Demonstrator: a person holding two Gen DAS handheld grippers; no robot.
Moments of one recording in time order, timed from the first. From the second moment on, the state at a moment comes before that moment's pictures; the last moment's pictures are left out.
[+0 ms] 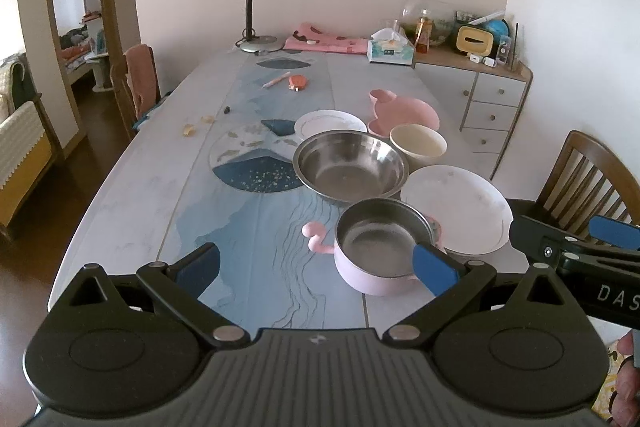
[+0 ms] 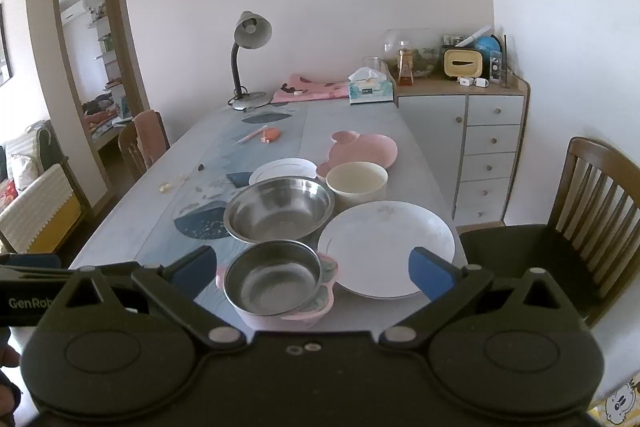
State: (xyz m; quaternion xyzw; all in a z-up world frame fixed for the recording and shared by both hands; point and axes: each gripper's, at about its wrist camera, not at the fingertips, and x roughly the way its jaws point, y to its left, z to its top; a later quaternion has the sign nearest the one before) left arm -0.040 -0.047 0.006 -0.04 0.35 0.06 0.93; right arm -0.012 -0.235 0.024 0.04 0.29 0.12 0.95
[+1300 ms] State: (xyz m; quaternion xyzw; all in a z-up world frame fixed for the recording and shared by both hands) left arm -0.045 -0.020 0.022 -0.03 0.32 0.03 0.95; right arm -0.022 -0.208 0.033 0.05 0.26 0.10 0.96
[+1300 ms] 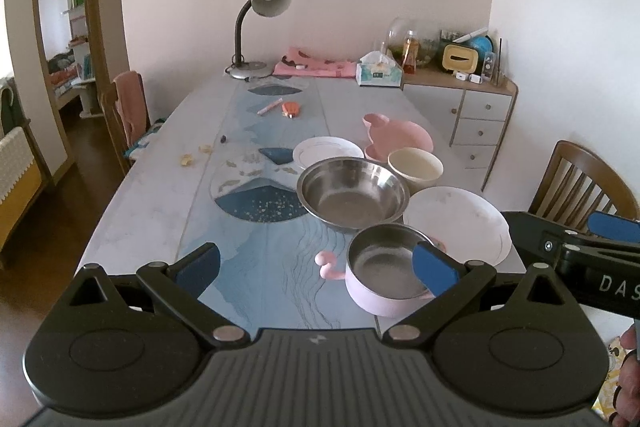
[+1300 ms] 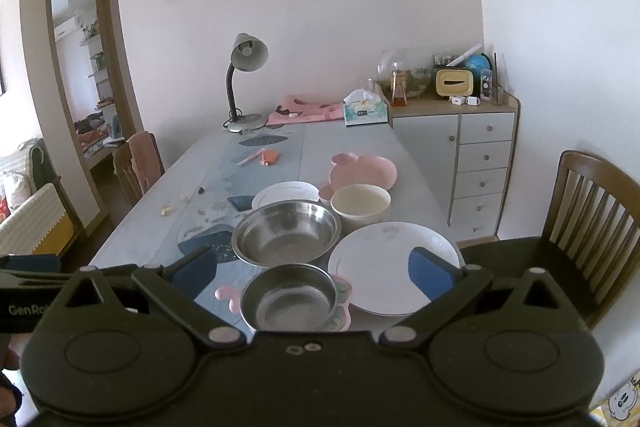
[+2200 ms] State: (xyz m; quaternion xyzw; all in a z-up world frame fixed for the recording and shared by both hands) left arm -0.015 0.012 0.014 -0.03 0.32 -0.01 0.95; right arm -0.009 -0.184 0.030 0.05 0.26 0.06 0.96
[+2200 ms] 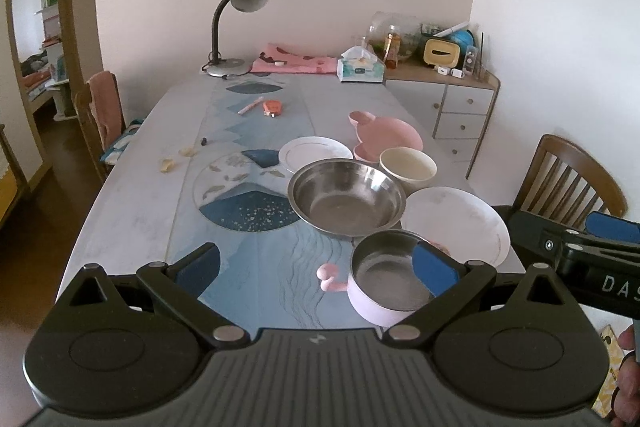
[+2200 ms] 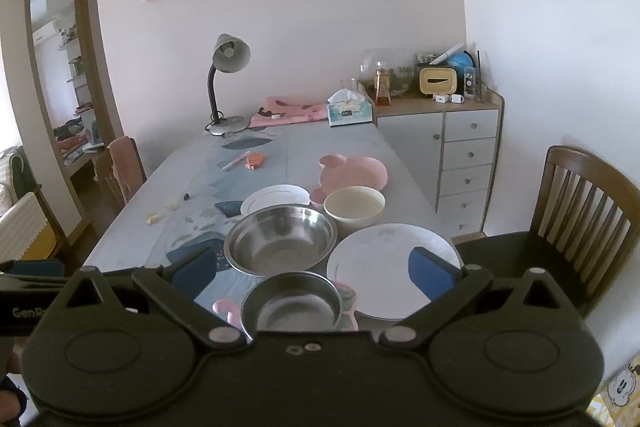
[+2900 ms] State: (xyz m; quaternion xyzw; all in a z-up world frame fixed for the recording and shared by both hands) left arm 0.071 -0.031 -0.018 -0.03 0.39 -0.03 0.92; right arm 0.067 -0.226 0.001 0.06 0.34 0.07 0.94
